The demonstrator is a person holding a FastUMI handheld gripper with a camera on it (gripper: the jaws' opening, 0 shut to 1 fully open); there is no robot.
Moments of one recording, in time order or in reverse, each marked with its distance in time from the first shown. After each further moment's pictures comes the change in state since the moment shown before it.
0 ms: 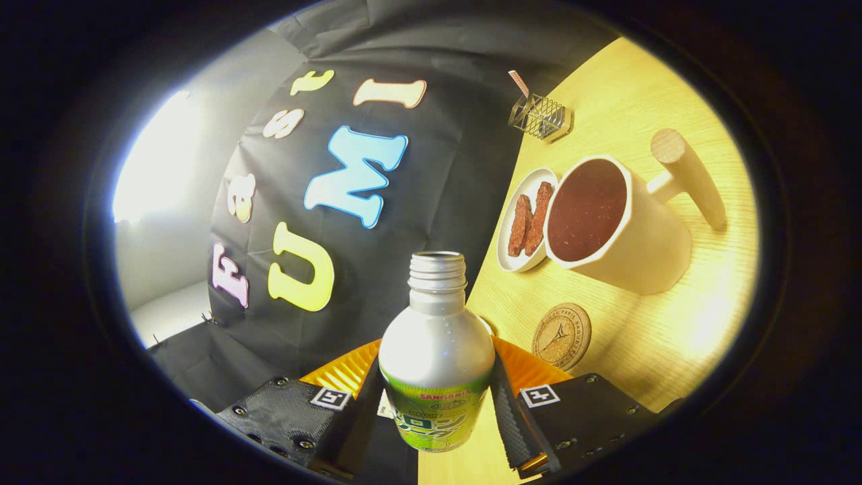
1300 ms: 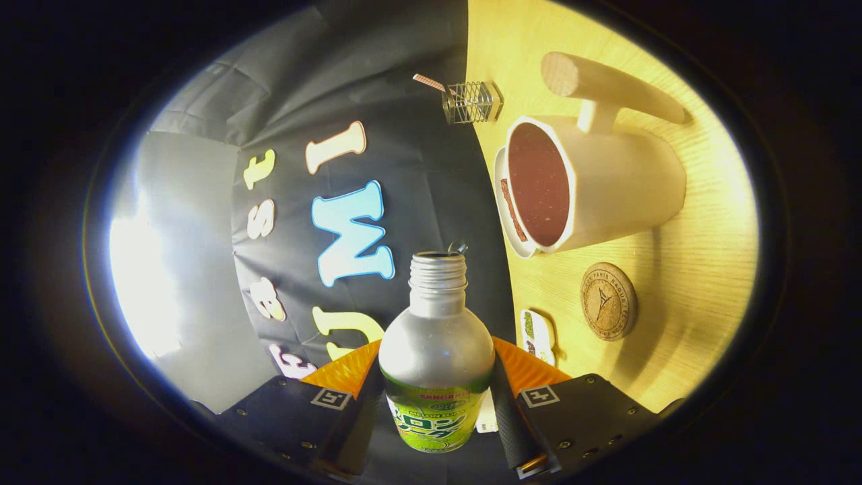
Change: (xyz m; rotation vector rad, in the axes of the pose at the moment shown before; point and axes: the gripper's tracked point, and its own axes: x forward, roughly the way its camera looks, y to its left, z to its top) arm -0.002 0.017 0.025 0.501 -0.103 0.125
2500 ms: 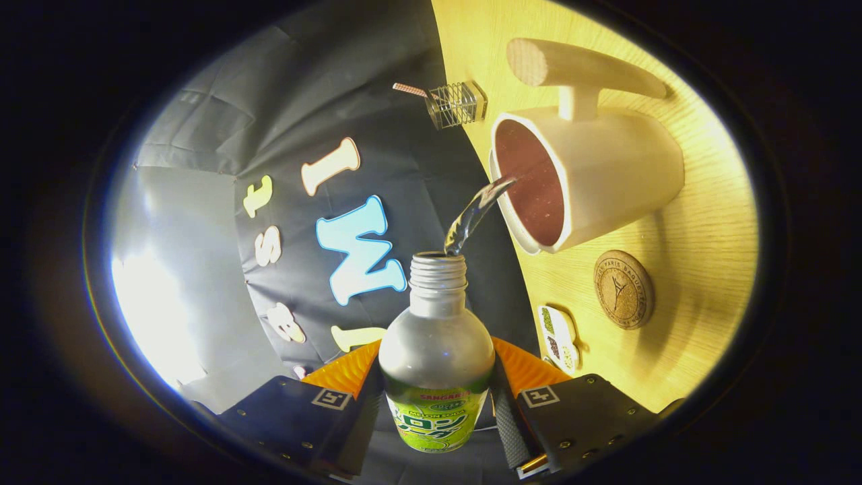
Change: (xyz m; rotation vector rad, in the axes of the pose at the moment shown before) arm 0.002 0.006 0.005 0.121 -0.023 0.037
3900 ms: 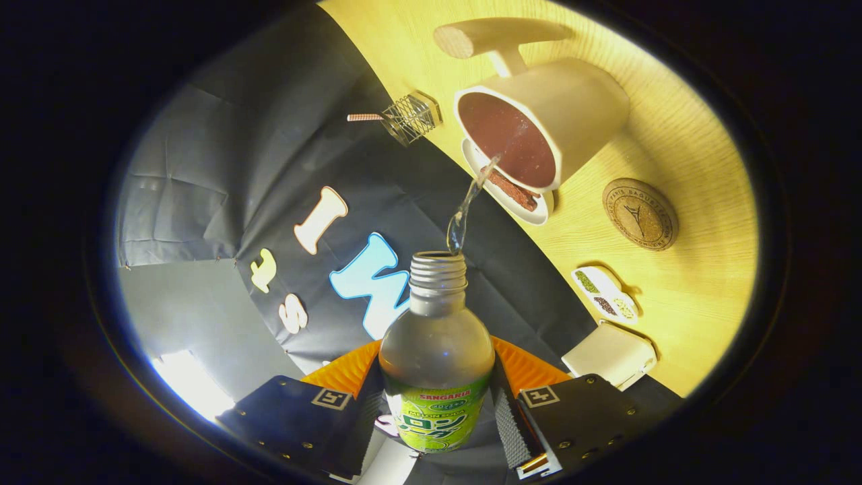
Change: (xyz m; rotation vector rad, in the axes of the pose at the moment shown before) arm 0.006 0.037 0.012 0.386 -0.104 0.058
